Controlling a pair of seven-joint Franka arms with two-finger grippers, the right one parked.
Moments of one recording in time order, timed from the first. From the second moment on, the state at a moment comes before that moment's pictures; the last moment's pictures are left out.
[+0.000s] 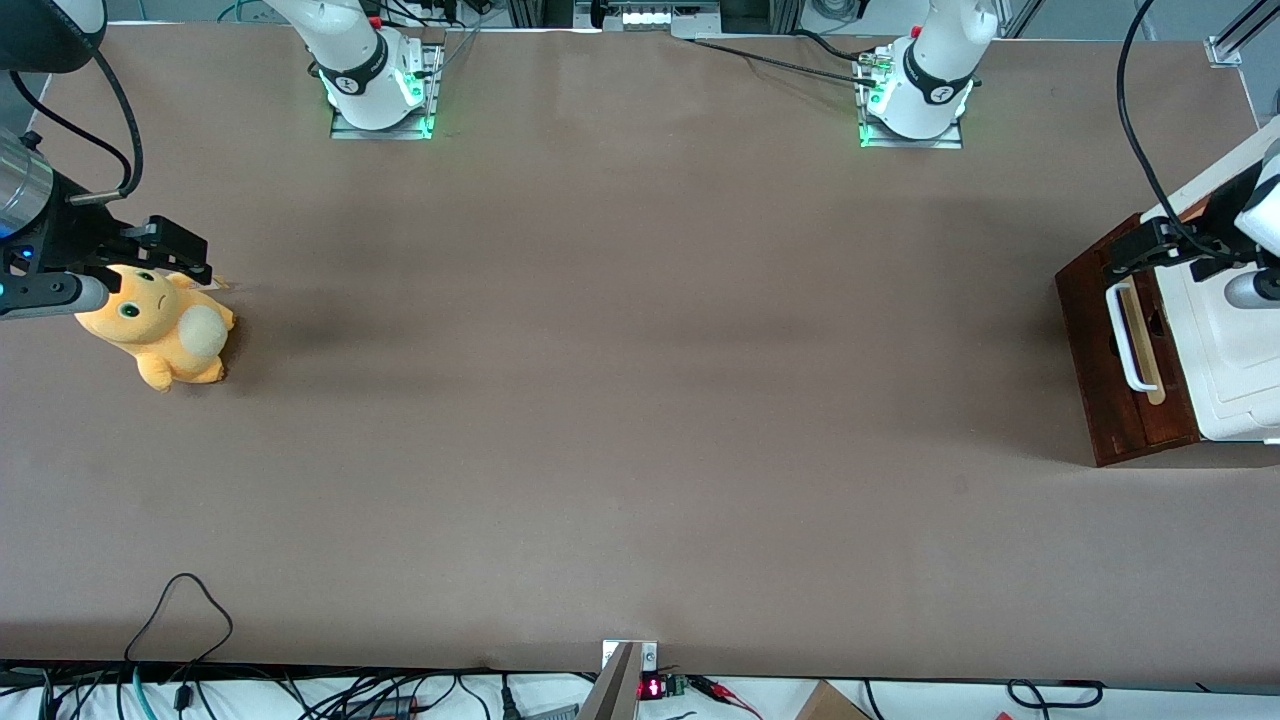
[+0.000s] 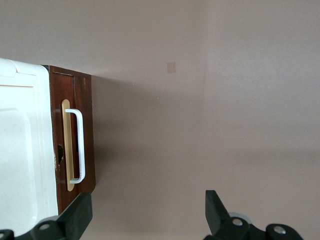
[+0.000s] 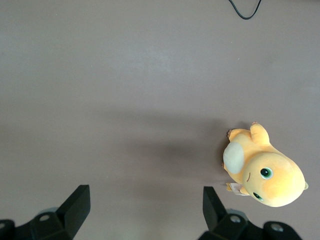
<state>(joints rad) -0.04 0.06 0.08 -1.57 0.00 1.60 -0.01</state>
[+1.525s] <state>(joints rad) -0.07 0.23 0.03 -1.78 0.51 1.66 -0.08</state>
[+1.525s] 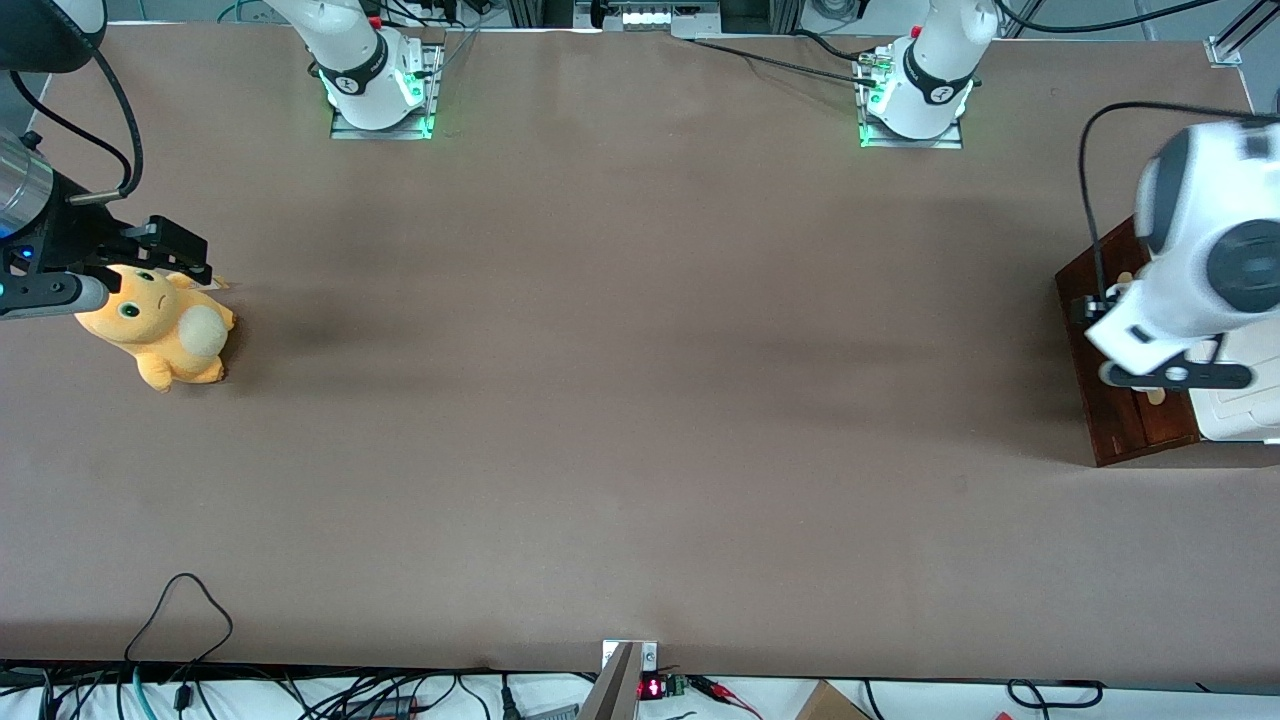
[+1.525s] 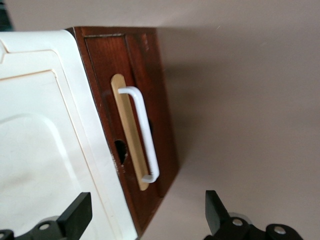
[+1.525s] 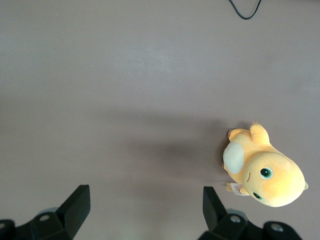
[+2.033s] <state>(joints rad) -0.21 0.36 0.02 -1.95 0.87 1.64 -0.39</state>
